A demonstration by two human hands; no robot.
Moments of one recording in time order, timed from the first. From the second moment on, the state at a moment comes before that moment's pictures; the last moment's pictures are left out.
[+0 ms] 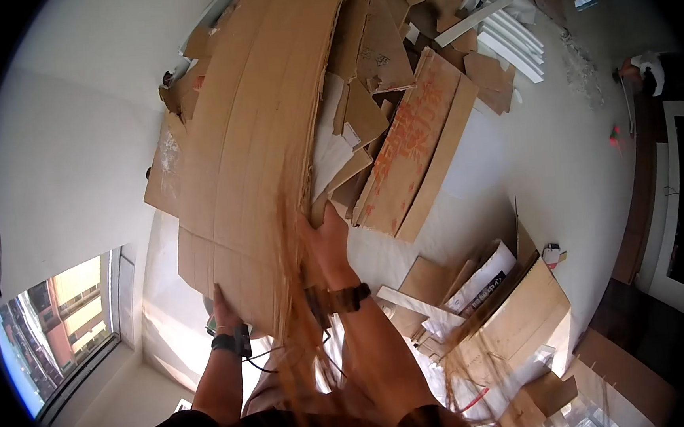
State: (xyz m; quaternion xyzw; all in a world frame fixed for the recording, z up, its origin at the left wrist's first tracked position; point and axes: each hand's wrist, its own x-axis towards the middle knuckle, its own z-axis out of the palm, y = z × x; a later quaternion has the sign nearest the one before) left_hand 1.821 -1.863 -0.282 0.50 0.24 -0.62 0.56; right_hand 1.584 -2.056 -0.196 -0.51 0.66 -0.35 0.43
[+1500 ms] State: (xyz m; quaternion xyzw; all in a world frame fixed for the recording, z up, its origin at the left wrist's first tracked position) left_hand 1.092 -1.707 -0.424 0.47 -0.30 -0.83 -0.03; right_hand 0.997 -1.381 -0.452 0.30 0.87 -0.37 0.16
